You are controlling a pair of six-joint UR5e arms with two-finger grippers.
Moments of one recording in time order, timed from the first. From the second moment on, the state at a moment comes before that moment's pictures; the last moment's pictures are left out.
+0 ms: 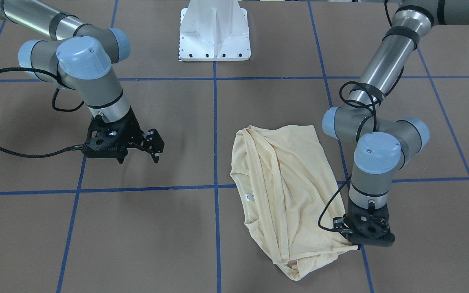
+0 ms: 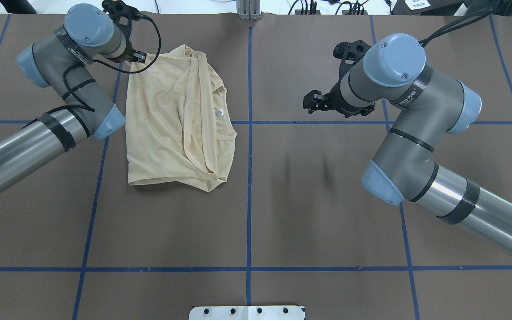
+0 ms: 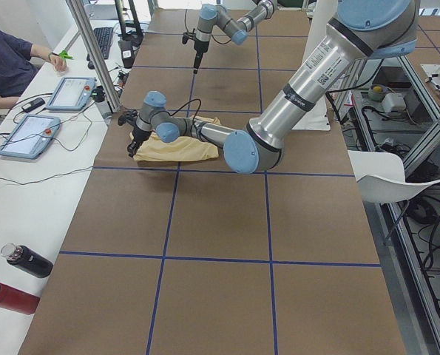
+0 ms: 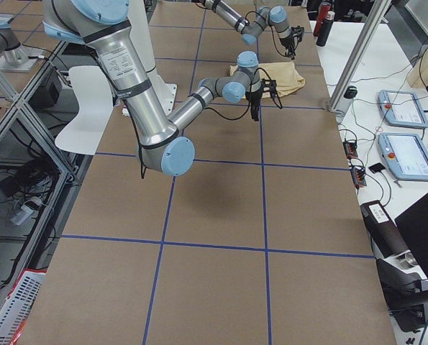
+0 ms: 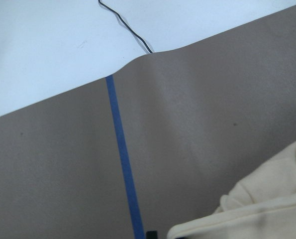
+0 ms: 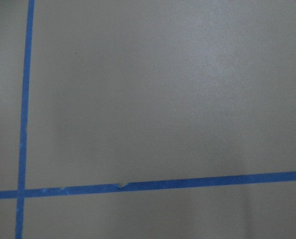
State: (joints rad) left arm -0.95 -2.33 -1.00 -2.19 -1.69 -0.55; right arm 0.73 -1.03 1.67 -1.35 1.87 1.18
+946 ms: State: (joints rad) left arm -1.03 -2.18 -1.21 -2.20 -1.95 -0.50; right arm 0.58 -0.63 1.26 -1.35 1.68 1.48
